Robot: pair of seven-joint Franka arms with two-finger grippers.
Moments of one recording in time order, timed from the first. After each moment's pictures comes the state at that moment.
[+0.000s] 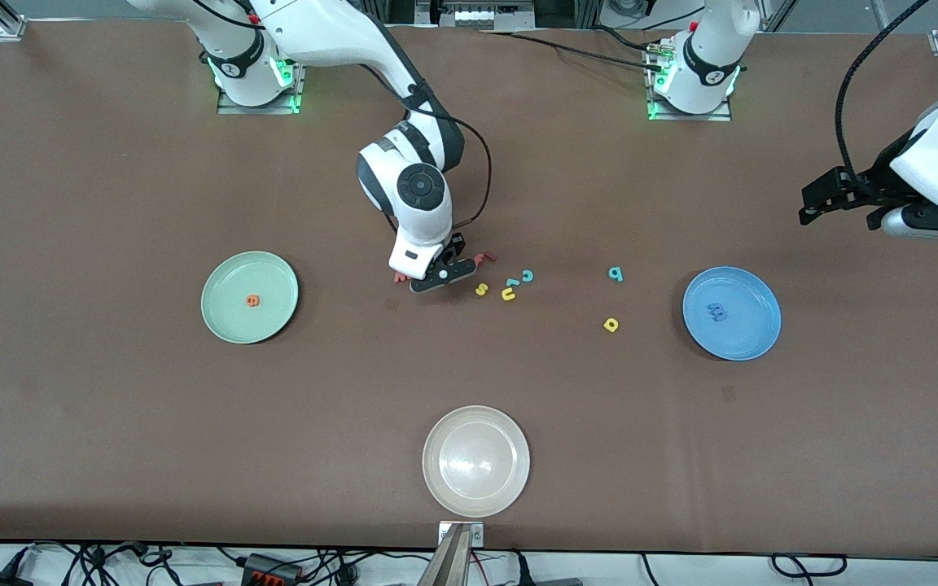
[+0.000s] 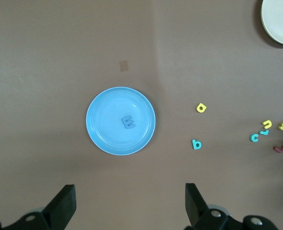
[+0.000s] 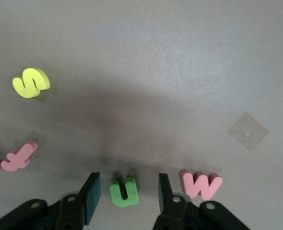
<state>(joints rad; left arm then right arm) 0.02 -0.03 -0.04 -1.72 -0.05 1.69 0.02 0.93 0.69 -0.19 -1.73 0.14 2.35 0.28</state>
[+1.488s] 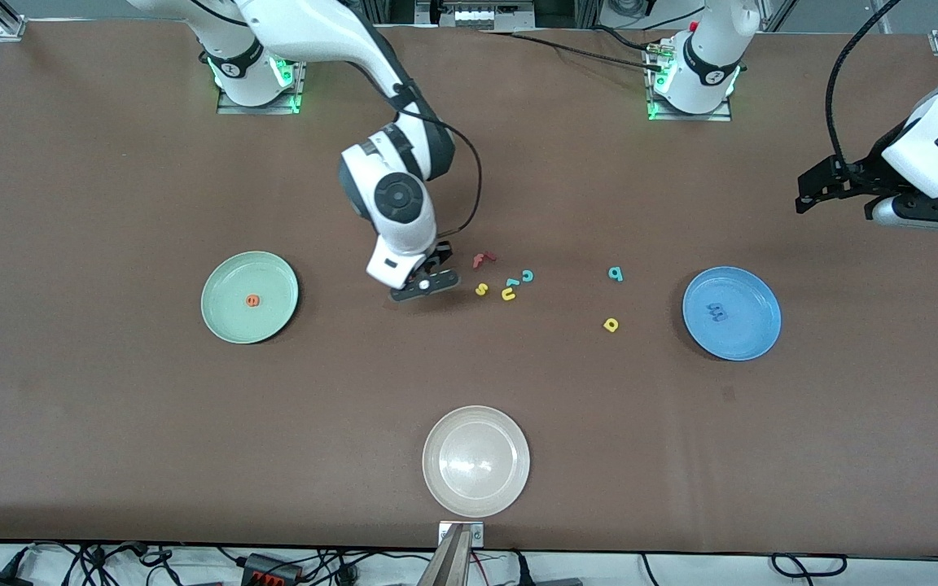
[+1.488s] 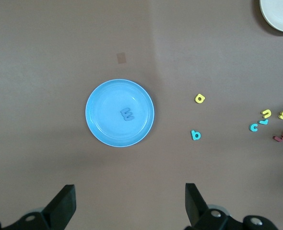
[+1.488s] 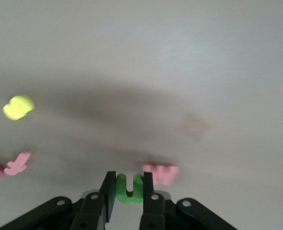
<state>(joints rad) 0.01 -0.03 -0.06 -1.70 -0.04 1.65 0.02 0.88 0.62 -0.25 -1.68 0.20 2.20 0.27</state>
